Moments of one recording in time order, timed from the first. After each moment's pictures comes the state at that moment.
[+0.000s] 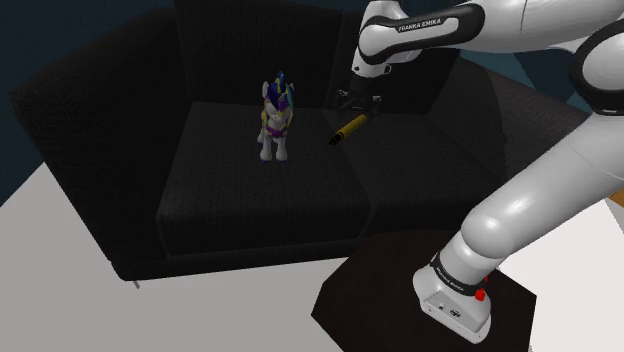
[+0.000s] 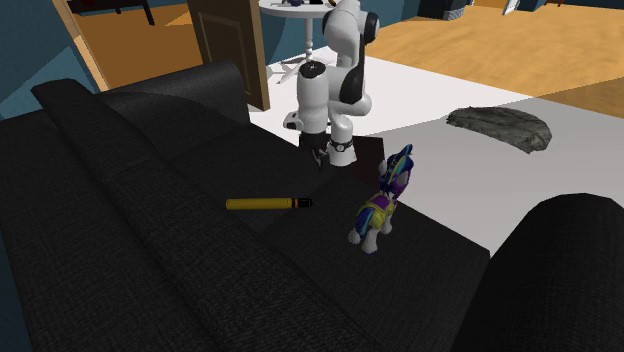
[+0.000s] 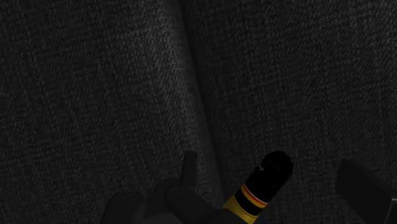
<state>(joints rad) -0.21 -0.16 0.04 -2.13 0.01 1.92 0.70</state>
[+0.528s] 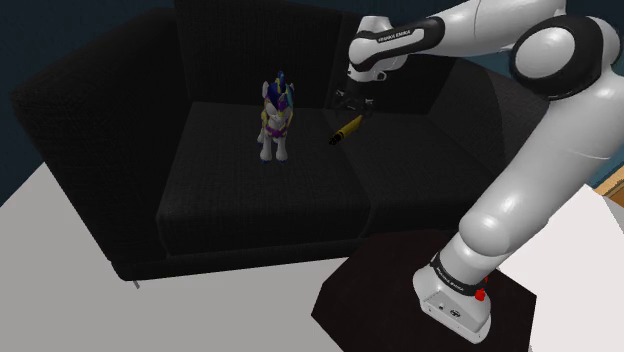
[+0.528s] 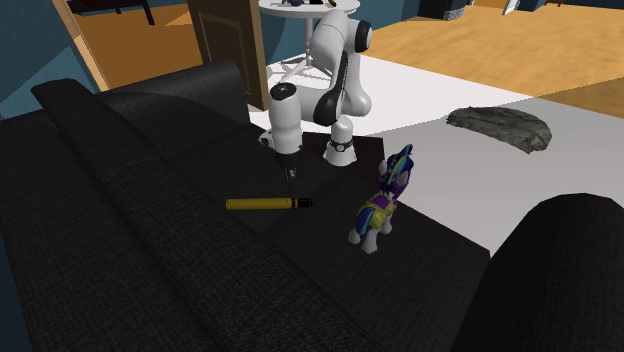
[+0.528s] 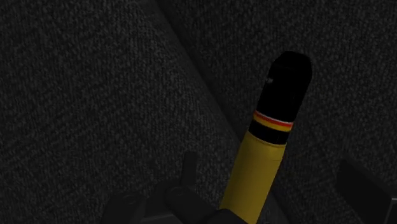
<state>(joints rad) -0.26 0.07 0.00 -1.97 0.00 2.02 0.92</state>
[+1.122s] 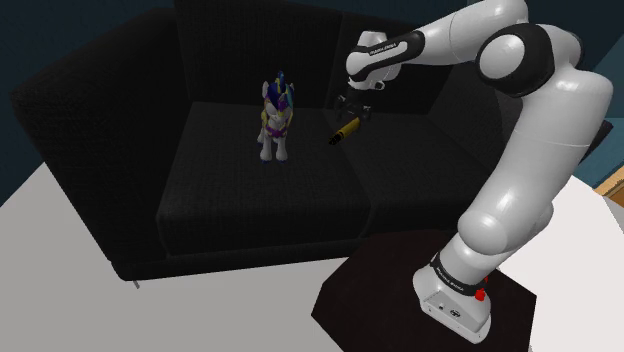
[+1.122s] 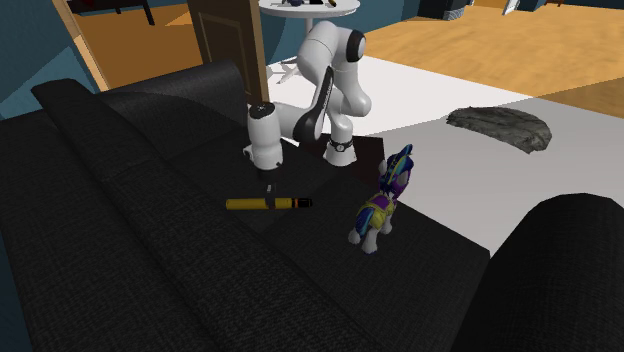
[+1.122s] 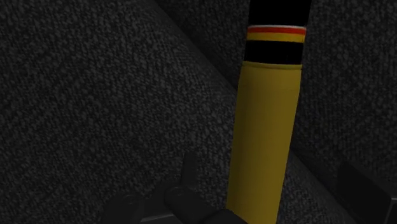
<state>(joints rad) -0.30 0.22 -0.04 -1.88 0.00 2.11 1.05</state>
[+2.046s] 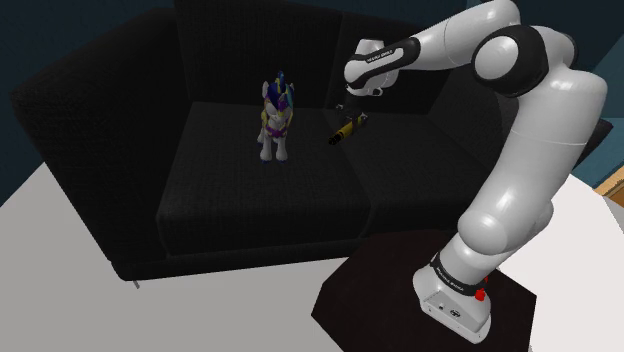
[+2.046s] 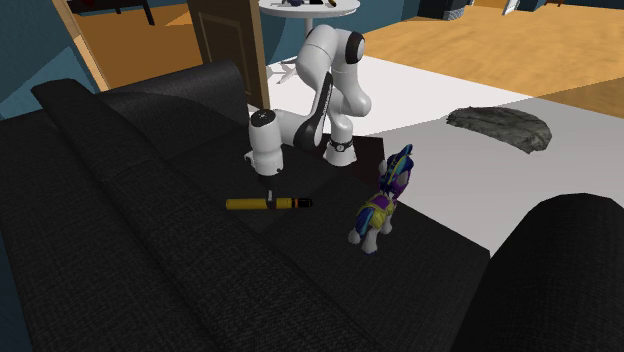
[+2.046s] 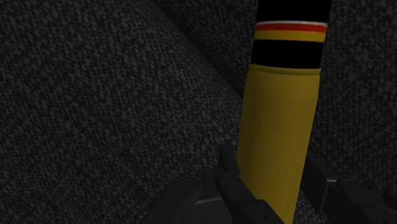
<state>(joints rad) -0.30 0.25 -0.04 -1.91 0.00 2.16 1.05</state>
